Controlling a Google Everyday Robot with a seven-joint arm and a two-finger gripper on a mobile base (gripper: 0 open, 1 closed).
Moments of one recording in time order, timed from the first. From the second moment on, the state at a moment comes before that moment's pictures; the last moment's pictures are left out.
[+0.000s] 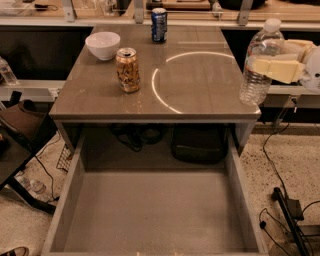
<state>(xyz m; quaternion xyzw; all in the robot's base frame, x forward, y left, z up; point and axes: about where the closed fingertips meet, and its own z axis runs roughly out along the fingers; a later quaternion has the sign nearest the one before) 0.568 -0.242 1.008 -0.34 0.64 0.21 0.66</state>
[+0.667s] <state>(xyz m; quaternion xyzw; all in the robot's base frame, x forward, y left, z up) 0.563 -0.233 0.999 -0.35 0.64 0.21 0.65</state>
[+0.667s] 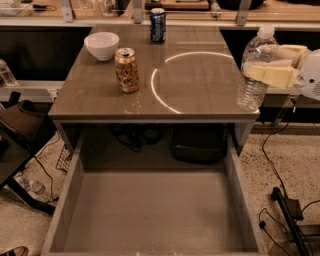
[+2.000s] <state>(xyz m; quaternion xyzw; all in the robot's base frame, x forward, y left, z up) 0.436 -0.094 0.825 -0.43 0.62 0.34 0.57</state>
